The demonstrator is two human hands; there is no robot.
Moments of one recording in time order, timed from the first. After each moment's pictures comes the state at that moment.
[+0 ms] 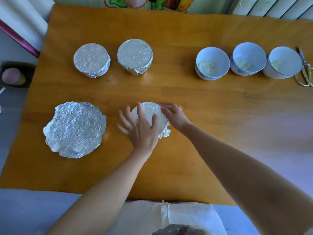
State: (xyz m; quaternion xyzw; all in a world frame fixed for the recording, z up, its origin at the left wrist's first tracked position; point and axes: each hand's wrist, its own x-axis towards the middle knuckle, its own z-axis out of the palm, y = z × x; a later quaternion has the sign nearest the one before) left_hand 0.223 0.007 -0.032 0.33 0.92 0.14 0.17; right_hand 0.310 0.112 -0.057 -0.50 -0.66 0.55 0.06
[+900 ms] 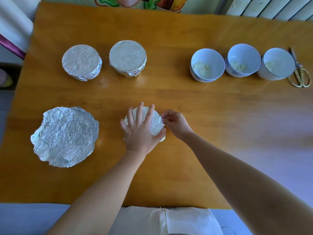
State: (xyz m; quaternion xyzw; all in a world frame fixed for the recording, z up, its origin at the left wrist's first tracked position) left_hand 0.209 0.011 -0.056 0.54 0.84 0.02 0.08; right_hand 0.332 0.109 -0.065 -0.51 -0.62 0.58 0.11
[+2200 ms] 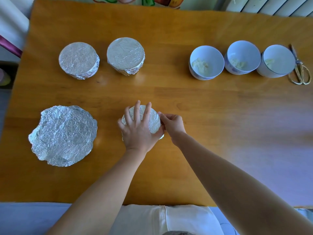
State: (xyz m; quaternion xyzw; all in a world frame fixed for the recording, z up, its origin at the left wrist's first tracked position) left_hand 0.212 0.015 -0.052 0.52 0.85 0.00 0.10; right_hand 0.315 0.092 -0.055 -0.60 -0.39 0.68 0.16
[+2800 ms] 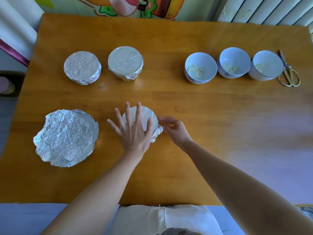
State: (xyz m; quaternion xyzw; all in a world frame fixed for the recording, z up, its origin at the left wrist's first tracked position) left_hand 0.211 0.007 -0.040 0.46 0.87 0.09 0.14; right_hand 0.351 0.082 -0.058 -0.52 -0.57 0.62 0.14
